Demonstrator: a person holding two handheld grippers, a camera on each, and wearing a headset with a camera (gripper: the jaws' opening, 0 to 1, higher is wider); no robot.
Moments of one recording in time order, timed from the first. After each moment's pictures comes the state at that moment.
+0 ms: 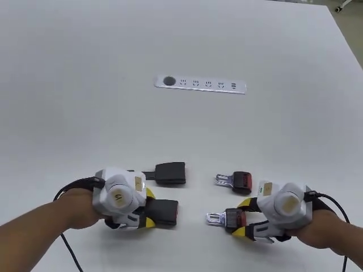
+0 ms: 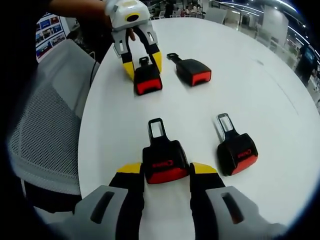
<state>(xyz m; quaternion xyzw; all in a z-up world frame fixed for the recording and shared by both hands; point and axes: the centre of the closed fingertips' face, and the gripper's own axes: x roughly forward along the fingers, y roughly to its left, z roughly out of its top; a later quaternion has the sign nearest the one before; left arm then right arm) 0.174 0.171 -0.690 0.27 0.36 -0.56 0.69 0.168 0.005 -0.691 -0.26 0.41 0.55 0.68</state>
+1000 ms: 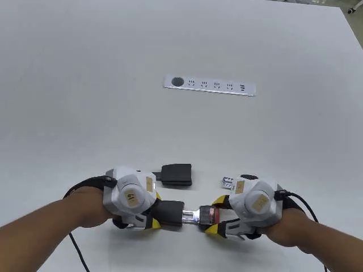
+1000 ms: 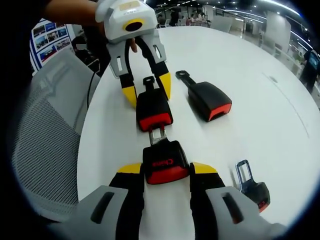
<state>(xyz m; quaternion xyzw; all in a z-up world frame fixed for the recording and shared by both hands) 0.174 0.166 -0.690 0.28 0.39 -0.55 0.68 0.172 0.079 -0.691 -0.23 0.37 0.58 0.69</state>
